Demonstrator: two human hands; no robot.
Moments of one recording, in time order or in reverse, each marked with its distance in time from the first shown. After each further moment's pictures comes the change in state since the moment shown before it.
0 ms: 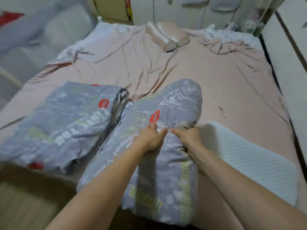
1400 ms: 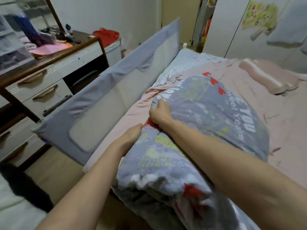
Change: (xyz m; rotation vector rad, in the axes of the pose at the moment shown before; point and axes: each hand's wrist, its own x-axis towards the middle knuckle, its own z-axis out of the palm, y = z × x) left_hand -0.026 -0.674 -0.554 -0.571 0.224 -0.249; right_hand -0.154 -0.370 0.864 -0.422 -0.262 -0.597
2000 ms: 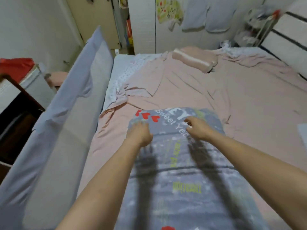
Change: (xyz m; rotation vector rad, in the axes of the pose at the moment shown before) left_hand 0.147 0.085 0.020 0.966 -0.179 0.568; right_hand 0.014 0.122 -0.114 -0.445 0.047 0.358
